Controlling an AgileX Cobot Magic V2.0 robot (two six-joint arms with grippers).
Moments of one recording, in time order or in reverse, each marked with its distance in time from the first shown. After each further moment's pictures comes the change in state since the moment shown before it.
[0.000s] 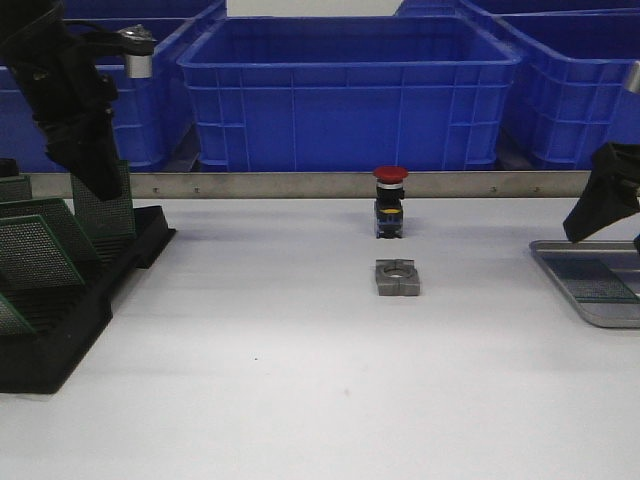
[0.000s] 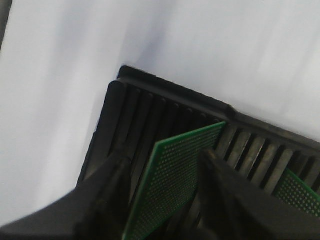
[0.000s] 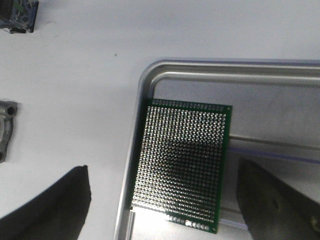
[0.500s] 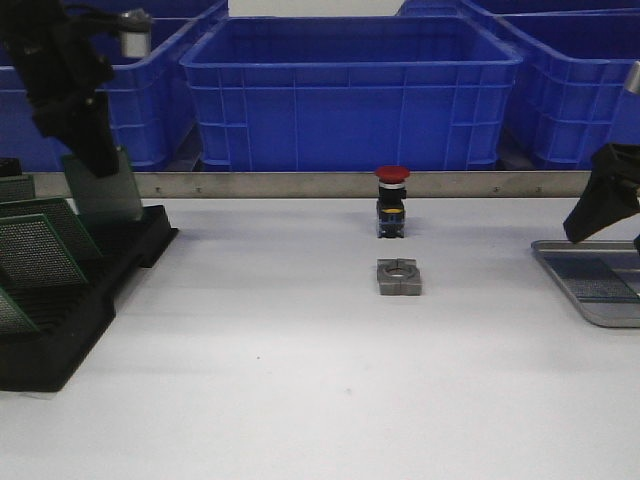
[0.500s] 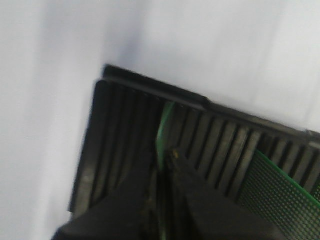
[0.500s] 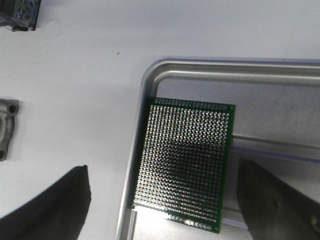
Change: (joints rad) left arm 0.000 0.003 -0.122 -0.015 0.153 0.023; right arm 0.000 0.000 0.000 0.000 0.000 -0.004
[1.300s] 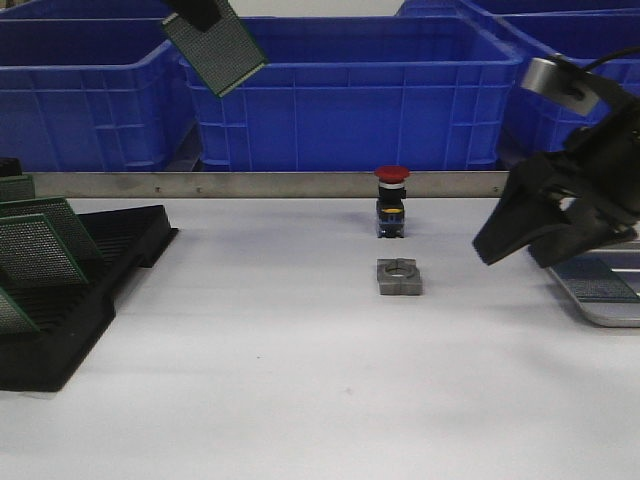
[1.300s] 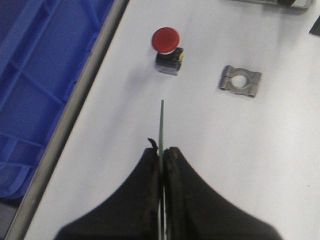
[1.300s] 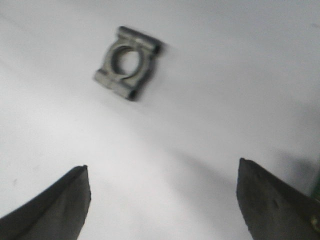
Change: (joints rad) left arm -0.083 -0.125 -0.104 -0.380 0.036 -0.038; right arm 0.201 -0.020 0.000 -0.006 0.160 -0.175
